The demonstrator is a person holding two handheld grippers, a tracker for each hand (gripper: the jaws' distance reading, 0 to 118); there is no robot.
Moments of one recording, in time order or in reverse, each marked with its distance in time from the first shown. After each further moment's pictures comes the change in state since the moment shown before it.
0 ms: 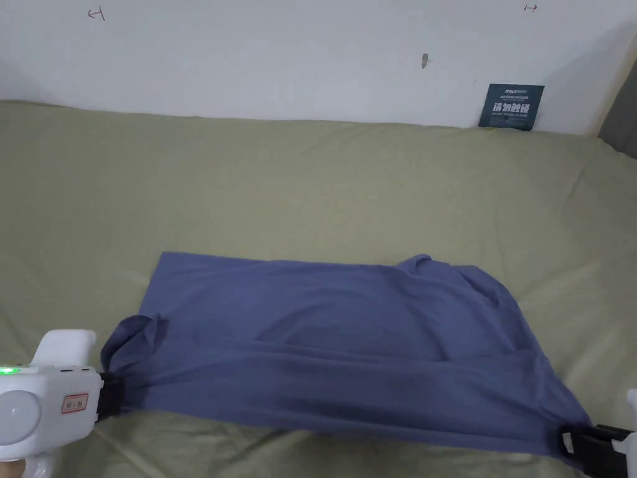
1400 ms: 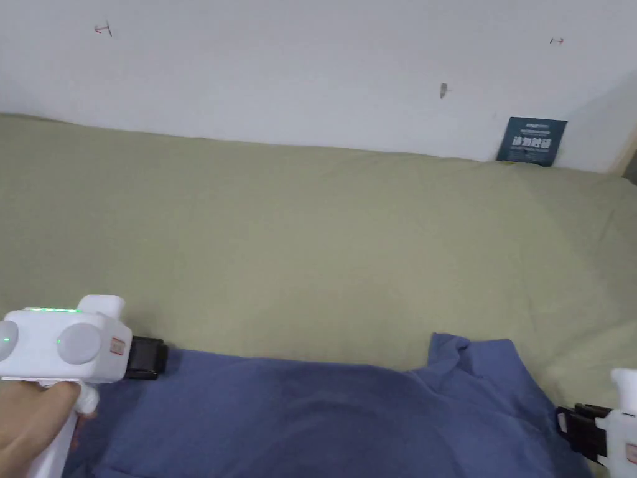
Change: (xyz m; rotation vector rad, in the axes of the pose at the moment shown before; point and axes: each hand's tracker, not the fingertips) left arm -0.010 0.130 -0.138 -0.060 0.101 0.039; right arm -0.022 0.107 -0.093 0.067 -0.061 0.045
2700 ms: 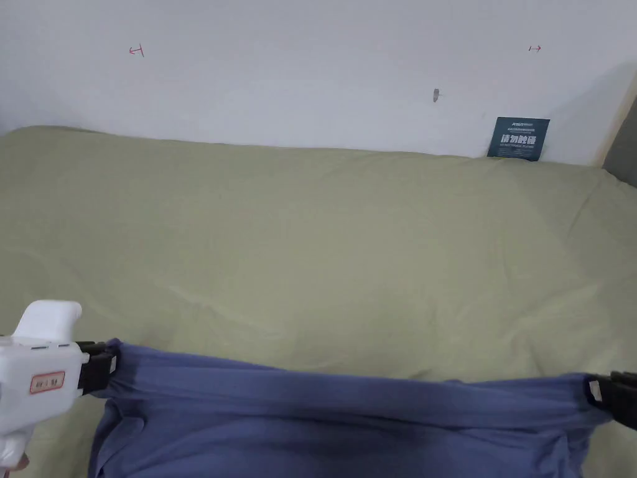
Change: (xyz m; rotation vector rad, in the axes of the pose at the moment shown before) left arm -0.054 -0.158 0.206 0.228 -0.170 -0.073; right arm 0.005 -0.064 0.171 0.085 0.089 0.019
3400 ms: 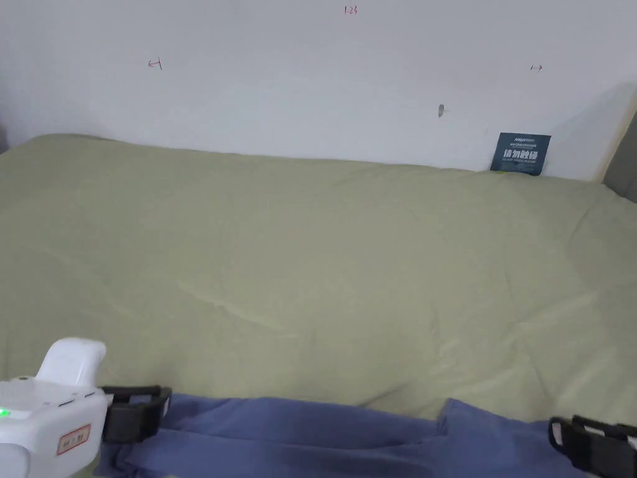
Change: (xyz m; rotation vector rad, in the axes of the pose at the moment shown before) left arm 0.036 -0.029 0.036 0.131 0.021 -0.061; right arm -0.026 -0.033 0.020 0.067 -0.007 -0.029
